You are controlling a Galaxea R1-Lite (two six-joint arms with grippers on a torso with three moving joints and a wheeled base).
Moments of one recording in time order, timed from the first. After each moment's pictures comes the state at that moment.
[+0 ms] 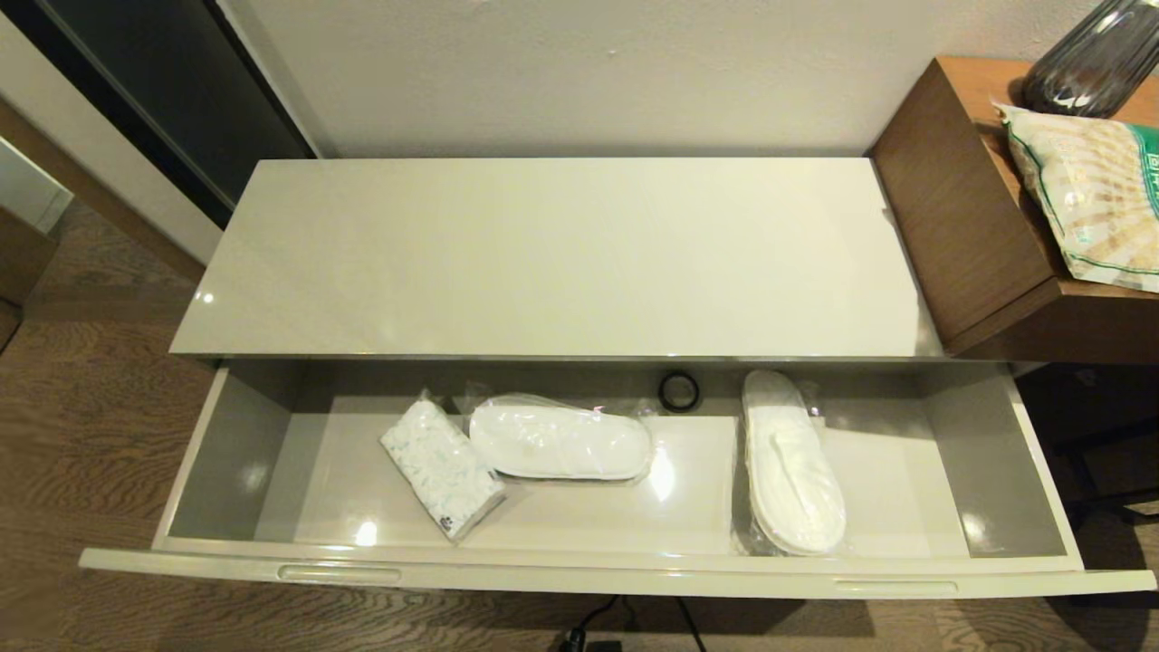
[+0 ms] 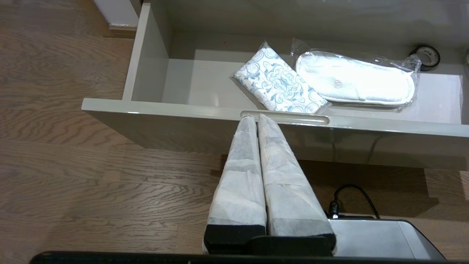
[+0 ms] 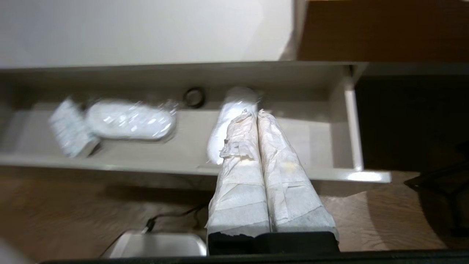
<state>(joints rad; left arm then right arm) -0.01 0.00 0.00 0.01 0.01 -0.02 0.00 0.00 -0.58 0.44 0.11 0.03</state>
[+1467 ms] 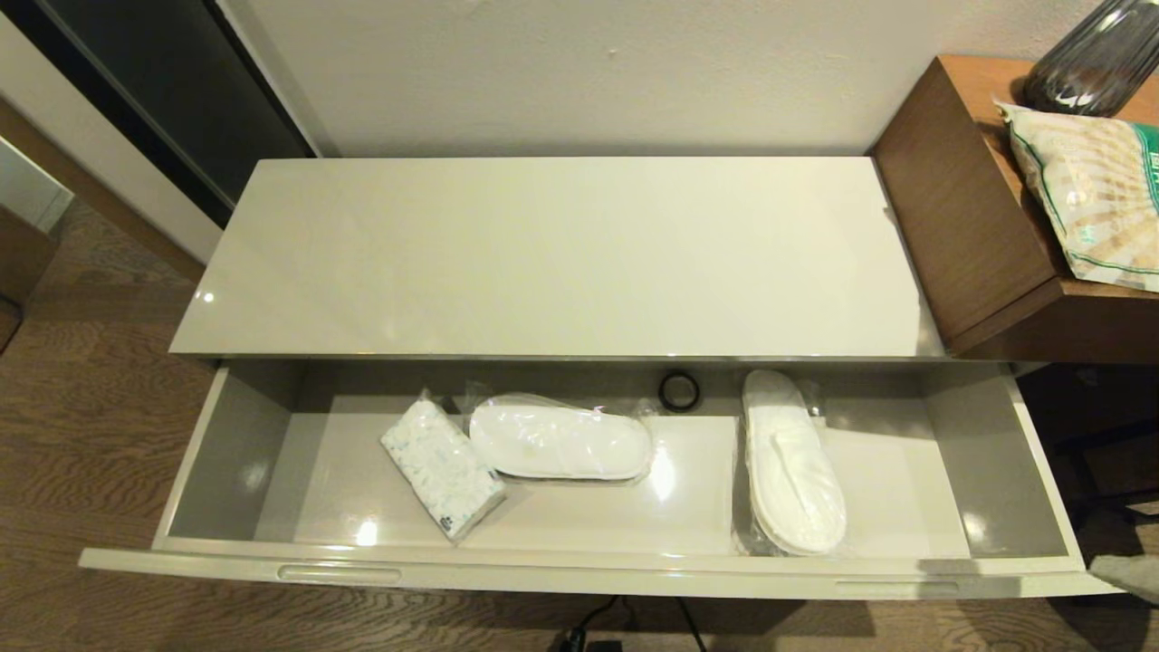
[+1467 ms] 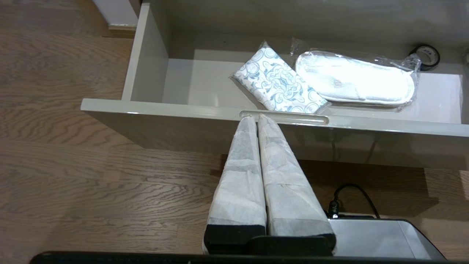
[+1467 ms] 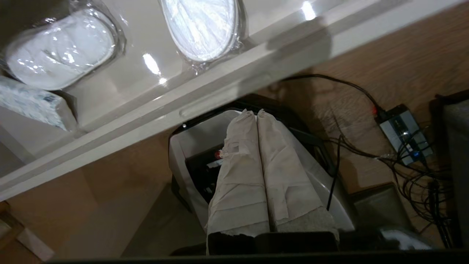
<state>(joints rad) -0.01 0.00 0.00 0.01 0.01 -0.02 -0.09 0.98 -0.54 0.25 0.16 0.44</state>
